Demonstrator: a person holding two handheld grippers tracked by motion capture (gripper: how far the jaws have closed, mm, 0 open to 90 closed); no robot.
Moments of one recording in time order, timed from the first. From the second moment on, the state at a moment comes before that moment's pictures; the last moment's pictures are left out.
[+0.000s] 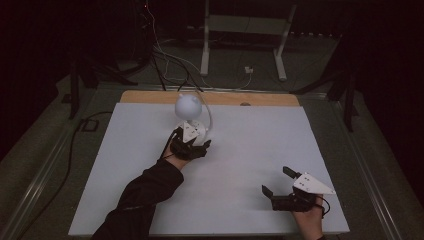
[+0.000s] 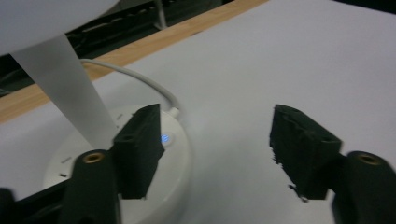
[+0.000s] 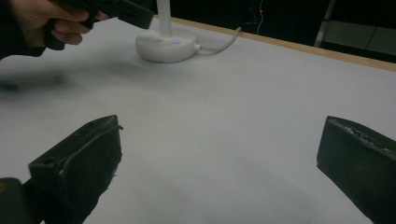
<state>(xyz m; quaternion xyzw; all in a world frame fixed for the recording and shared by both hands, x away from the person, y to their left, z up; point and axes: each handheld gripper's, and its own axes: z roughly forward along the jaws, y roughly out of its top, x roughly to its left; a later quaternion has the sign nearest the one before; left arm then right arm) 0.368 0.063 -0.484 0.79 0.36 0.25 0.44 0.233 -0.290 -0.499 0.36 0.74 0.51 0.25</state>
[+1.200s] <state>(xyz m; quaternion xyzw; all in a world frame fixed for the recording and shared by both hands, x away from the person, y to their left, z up) 0.403 0.056 -0.508 0.80 0.35 0.31 0.38 0.233 -0.290 -0.499 0.36 0.74 0.51 0.24</state>
